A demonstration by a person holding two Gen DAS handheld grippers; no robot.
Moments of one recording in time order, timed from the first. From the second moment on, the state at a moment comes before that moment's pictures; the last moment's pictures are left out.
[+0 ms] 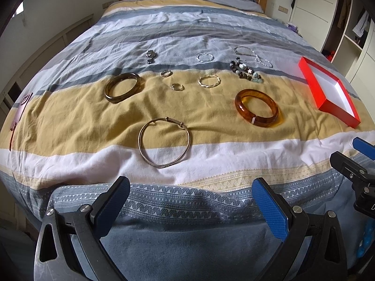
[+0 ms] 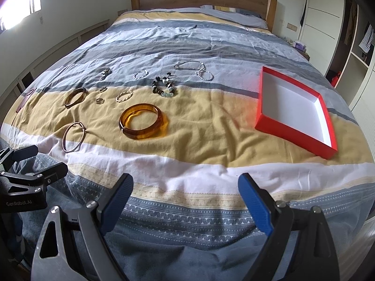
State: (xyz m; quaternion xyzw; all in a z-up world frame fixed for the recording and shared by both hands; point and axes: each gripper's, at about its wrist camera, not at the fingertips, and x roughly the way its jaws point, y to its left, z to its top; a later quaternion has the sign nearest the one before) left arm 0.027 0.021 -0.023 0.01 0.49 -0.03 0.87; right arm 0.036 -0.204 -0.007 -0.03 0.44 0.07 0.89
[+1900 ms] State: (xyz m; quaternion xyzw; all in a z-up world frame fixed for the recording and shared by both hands) left arm 0.077 0.085 -0.045 -0.06 0.52 0.03 0.85; right arm 0.142 -0.153 -0.045 -0.07 0.45 0.19 0.87
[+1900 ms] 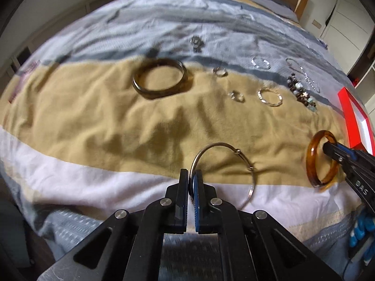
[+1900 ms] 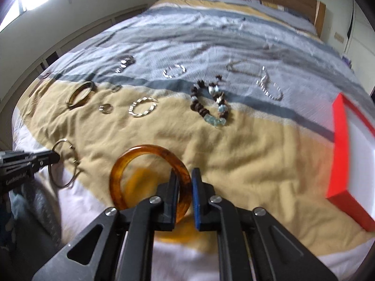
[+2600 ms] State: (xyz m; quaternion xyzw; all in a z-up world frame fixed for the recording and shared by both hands) left arm 0.044 0.008 0.023 0.04 0.45 0.04 0.89; right arm 0.061 -0.251 0.024 -0.02 0.36 0.14 0.92
